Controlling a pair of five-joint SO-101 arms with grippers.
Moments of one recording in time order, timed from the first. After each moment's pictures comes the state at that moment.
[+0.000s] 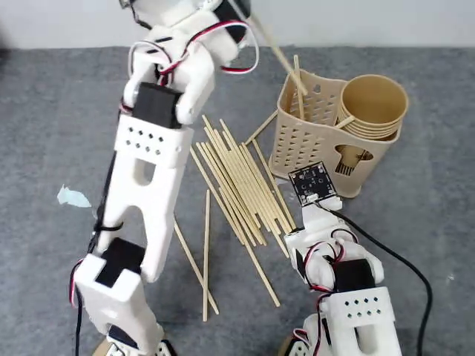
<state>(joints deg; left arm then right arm) 18.0 16.4 -44.3 47.3 45.9 -11.3 -66.4 69.9 61.9 10.0</state>
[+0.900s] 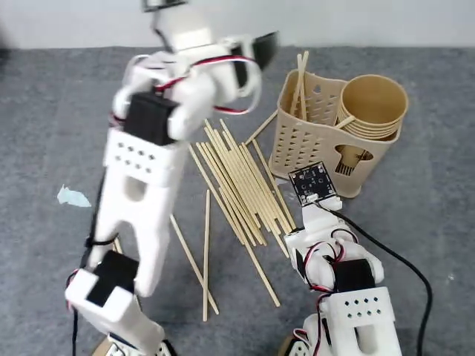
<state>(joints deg) 18.4 9.0 -44.4 78.5 31.5 -11.3 -66.4 69.9 61.9 10.0</state>
